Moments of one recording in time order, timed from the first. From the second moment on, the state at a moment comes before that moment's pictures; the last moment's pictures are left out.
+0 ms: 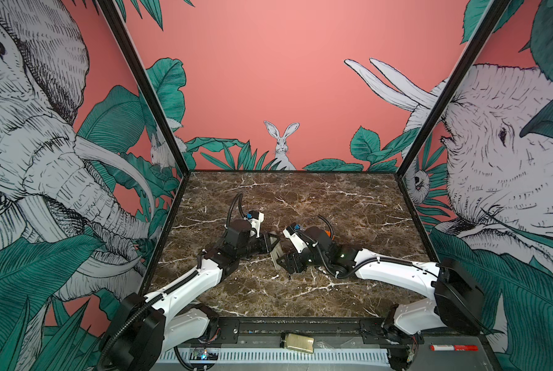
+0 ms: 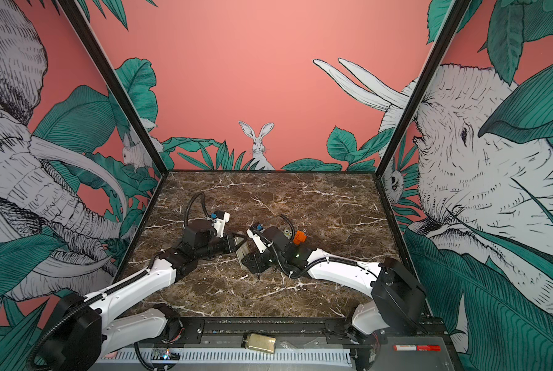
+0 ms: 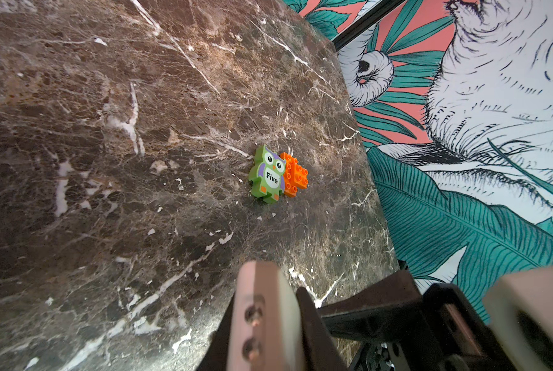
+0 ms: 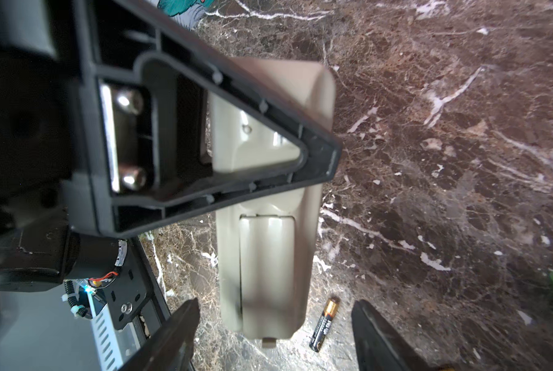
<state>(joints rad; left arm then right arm) -0.57 1.12 0.55 0.04 0.38 -0.72 0.99 1.44 0.88 -0.12 -0.19 0.40</state>
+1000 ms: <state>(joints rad) -0.57 1.13 0.55 0.06 0.38 -0.72 0.99 1.48 0.88 -0.08 -0.26 0.40</state>
